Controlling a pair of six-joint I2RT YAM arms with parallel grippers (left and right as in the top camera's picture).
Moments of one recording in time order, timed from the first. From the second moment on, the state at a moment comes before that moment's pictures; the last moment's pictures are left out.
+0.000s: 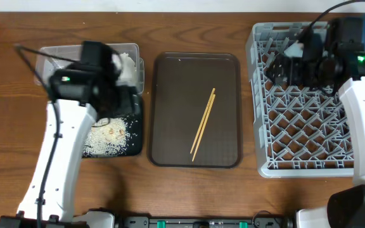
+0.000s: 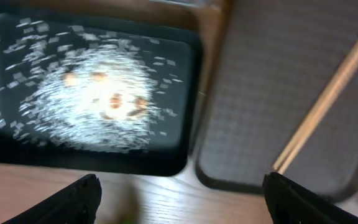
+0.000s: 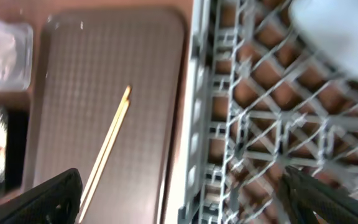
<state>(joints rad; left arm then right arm) -0.14 1.46 1.45 -1.30 0.05 -0.30 -0.03 1.62 1.57 -1.08 -0.35 0.02</state>
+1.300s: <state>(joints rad) 0.00 1.46 1.45 -1.53 -0.19 -0.52 0.65 1.94 1.27 -0.70 -0.02 0.64</state>
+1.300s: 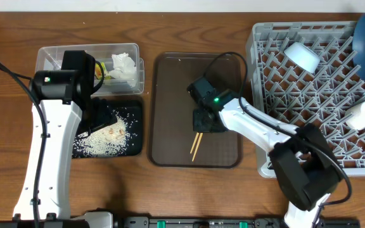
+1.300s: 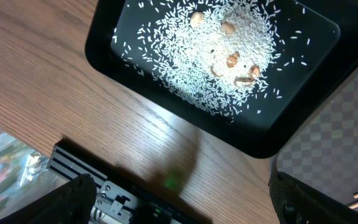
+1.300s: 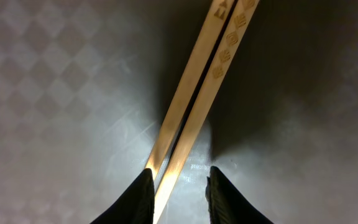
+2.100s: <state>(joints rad) 0.00 1.46 1.45 -1.53 -0.19 -0.52 0.65 1.97 1.27 -0.80 0.13 0.74</state>
